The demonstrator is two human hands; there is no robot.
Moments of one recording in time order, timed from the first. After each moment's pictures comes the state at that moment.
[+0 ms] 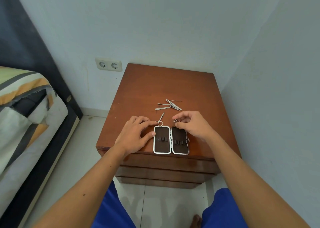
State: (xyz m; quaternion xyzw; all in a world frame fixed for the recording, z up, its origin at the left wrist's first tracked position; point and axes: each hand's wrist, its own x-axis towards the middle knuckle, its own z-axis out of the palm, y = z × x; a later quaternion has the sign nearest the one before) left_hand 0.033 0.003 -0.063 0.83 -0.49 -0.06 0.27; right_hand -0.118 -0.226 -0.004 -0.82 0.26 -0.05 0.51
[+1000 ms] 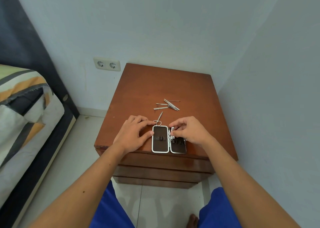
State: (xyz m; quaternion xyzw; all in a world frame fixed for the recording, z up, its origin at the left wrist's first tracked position) left_hand 0.031 0.001 -0.062 0.82 -0.50 -0.05 0.28; right_hand -0.127 -0.209 -0.004 -0.85 0.28 0.01 0.45
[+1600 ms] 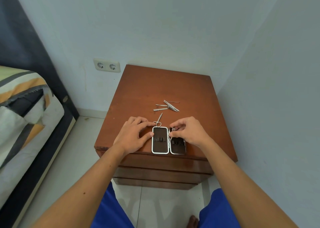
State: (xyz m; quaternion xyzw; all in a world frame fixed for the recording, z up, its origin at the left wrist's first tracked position) left_hand 0.031 0.003 -0.061 0.82 -0.50 -0.05 0.28; right_hand -0.125 -0.204 -0.001 -0.87 0.29 -0.02 0.40
